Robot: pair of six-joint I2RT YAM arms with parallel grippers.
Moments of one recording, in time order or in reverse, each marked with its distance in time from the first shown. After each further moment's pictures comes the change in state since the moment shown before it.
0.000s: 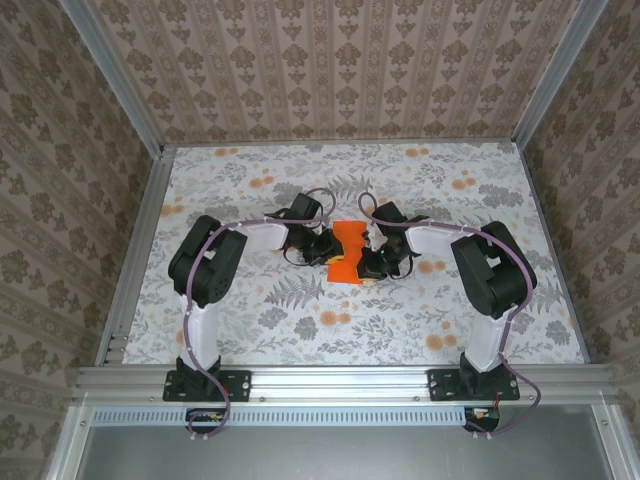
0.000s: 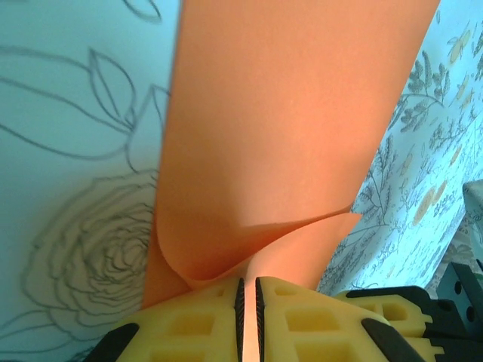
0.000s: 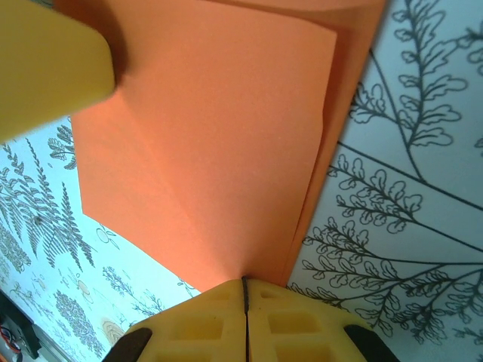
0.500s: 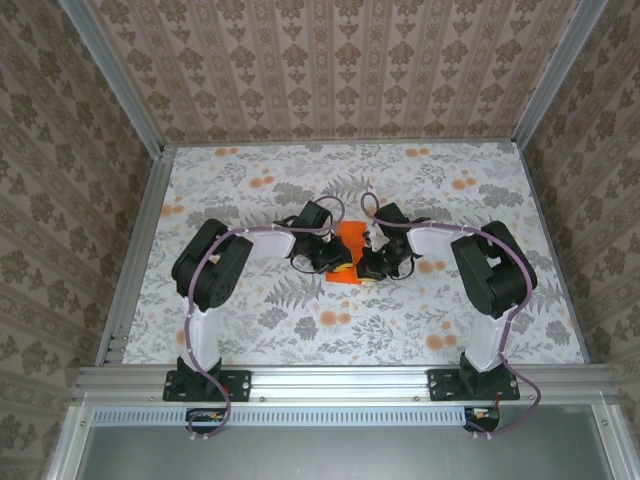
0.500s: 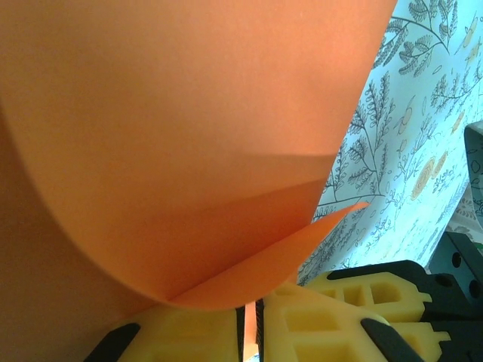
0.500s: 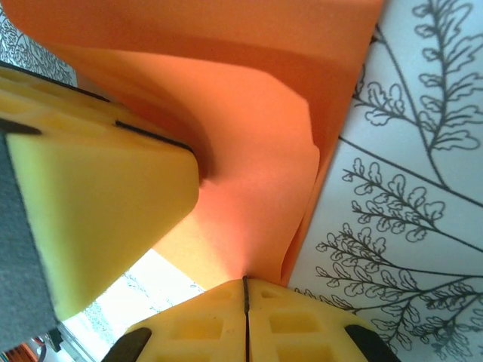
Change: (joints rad) left arm -0.074 -0.011 -0.045 0.068 0.003 -0.068; right arm -0.010 0.000 -0.023 0.054 -0.055 0.022
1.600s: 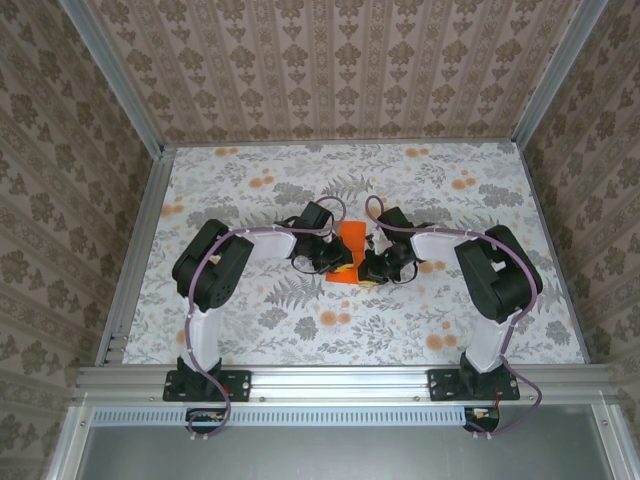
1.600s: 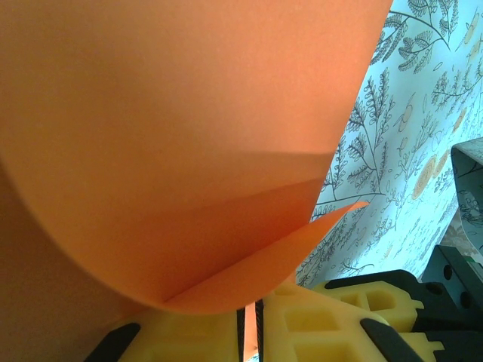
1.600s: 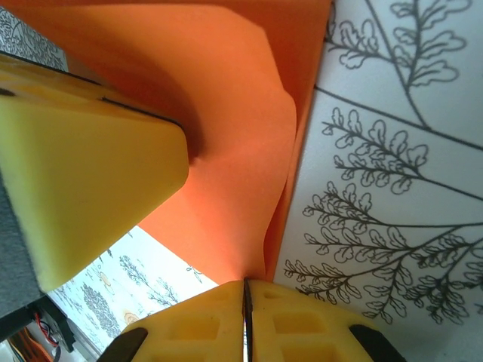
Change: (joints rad) left arm -0.013 0.000 -0.002 0.008 -0.005 -0.004; right arm 0.000 -0.041 -0.066 0.057 -0.026 0.058
